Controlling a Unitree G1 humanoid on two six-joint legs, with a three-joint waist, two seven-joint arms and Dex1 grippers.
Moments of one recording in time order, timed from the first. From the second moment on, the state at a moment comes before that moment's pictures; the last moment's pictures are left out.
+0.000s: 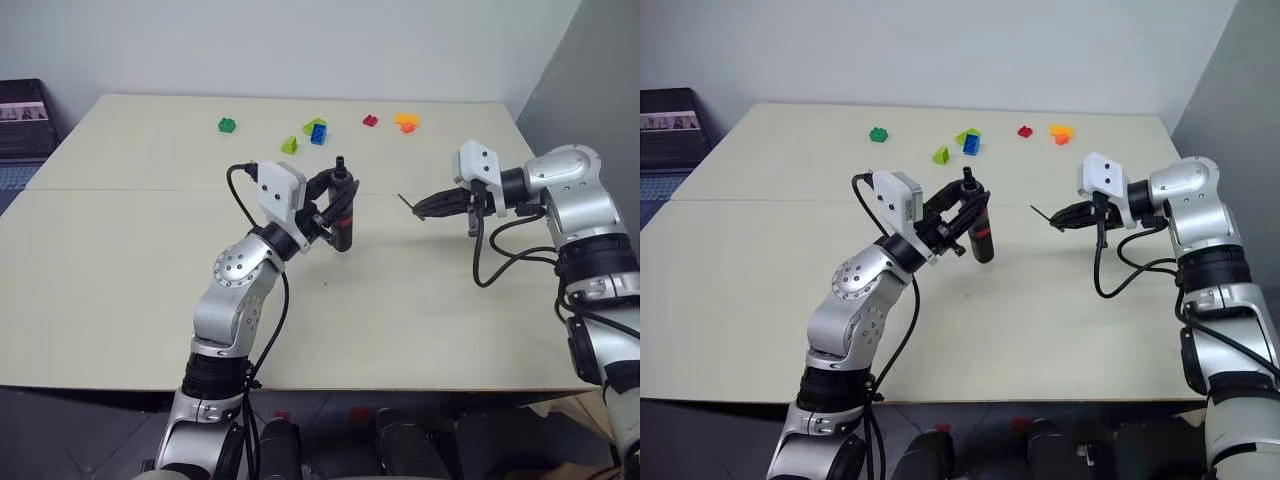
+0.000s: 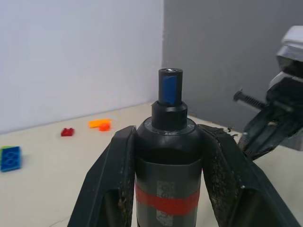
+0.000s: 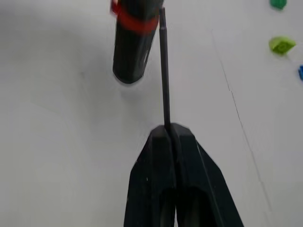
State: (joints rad) left arm -0.49 0.19 -0.05 -0.23 -0.36 0.35 -0.53; right arm -0.92 -0.64 0.06 0.39 0.14 0.25 1.41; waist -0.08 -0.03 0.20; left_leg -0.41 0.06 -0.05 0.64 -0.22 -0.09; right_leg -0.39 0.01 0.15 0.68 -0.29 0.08
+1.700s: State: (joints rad) left arm -0.40 0.10 -0.15 -0.11 -0.14 0.13 -0.42; right arm -0.76 -0.35 0.00 -0.34 0.53 0.77 0.49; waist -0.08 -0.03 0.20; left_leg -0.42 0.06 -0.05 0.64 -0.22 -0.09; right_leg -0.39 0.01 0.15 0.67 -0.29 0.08
